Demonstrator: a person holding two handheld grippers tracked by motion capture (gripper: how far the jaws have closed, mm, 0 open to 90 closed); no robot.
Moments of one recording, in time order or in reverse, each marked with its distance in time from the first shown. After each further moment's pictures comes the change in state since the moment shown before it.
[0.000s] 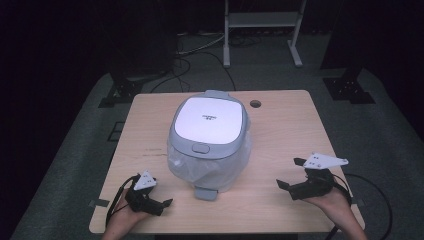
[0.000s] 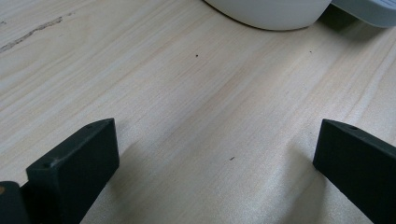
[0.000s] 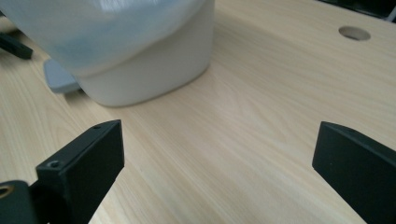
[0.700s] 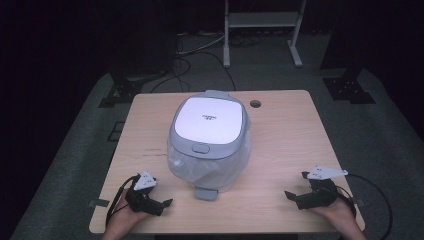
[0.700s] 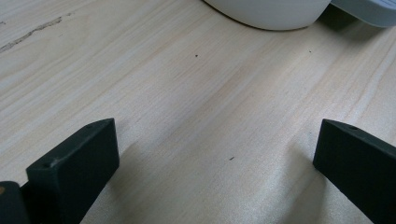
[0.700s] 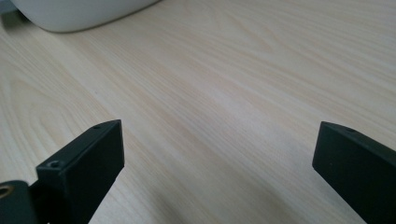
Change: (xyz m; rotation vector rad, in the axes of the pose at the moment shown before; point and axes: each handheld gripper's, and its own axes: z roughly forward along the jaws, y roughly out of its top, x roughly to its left) left arm 0.000 0.000 0.000 -0.002 -0.001 0.000; right arm -0.018 -0.056 0.010 0.123 -0.044 0.061
